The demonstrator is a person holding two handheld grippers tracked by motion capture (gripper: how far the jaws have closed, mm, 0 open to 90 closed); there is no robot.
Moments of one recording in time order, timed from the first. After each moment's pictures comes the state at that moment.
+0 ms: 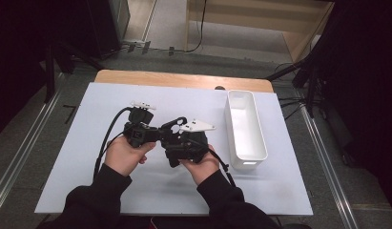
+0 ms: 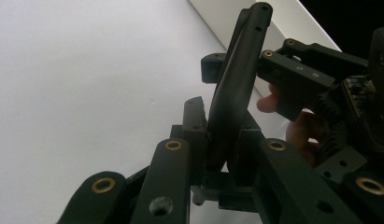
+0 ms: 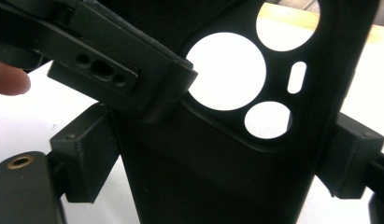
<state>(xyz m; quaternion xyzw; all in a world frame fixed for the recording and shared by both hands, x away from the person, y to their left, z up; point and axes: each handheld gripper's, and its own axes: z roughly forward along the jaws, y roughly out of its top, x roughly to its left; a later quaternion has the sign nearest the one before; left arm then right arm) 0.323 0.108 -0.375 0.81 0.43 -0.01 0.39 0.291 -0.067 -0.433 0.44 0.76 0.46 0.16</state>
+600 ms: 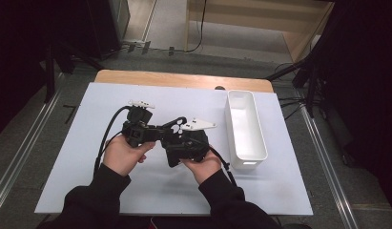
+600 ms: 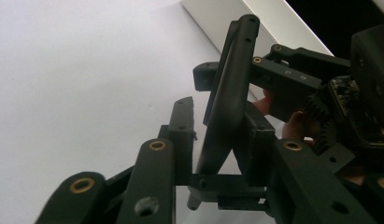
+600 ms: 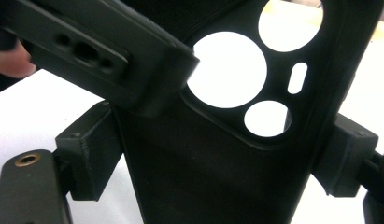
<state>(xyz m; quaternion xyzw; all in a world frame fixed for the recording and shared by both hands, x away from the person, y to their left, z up) 0.322 0.111 -0.367 0.81 0.42 -0.01 0.40 0.294 -0.070 -0.430 0.42 0.77 0.46 0.14</state>
